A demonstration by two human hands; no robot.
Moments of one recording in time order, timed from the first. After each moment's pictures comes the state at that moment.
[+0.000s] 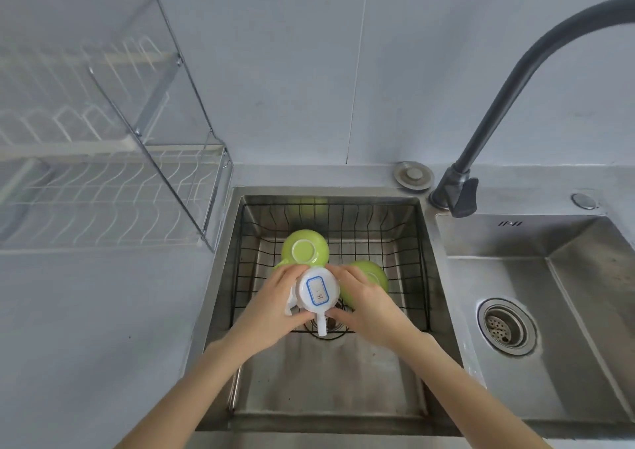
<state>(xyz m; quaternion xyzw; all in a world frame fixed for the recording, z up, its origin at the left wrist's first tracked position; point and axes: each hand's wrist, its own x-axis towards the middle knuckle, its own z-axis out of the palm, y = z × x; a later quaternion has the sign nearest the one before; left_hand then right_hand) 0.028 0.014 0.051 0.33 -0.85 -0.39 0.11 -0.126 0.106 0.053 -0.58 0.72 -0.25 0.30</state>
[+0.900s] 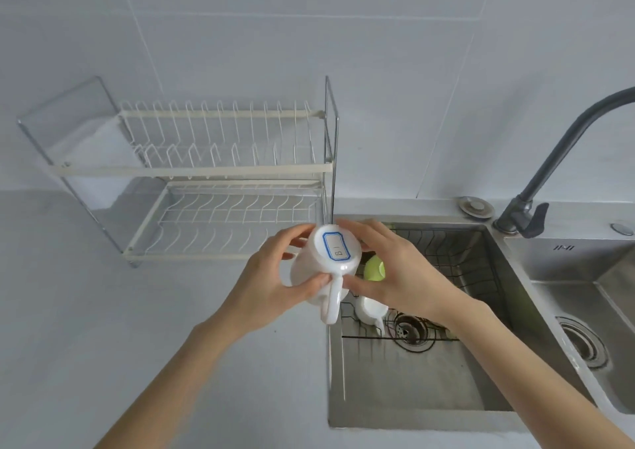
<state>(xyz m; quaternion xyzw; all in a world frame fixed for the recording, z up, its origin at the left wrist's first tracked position) 0.238 -0.040 0.179 0.26 -0.83 -0.41 0.27 0.068 0.054 0.199 -0.67 0.65 -0.31 0.15</state>
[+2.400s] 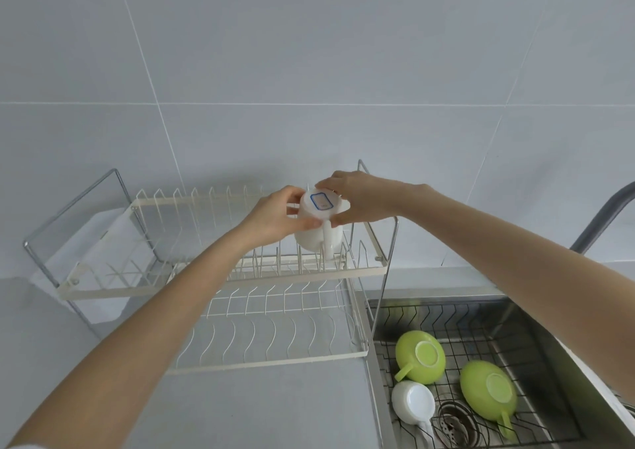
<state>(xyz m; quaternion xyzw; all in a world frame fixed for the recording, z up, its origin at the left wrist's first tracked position) 0.183 -0.259 0.272 0.30 -0.85 -0.38 0.21 0.037 -0.180 0.313 -0.70 0.71 -0.02 0.05</state>
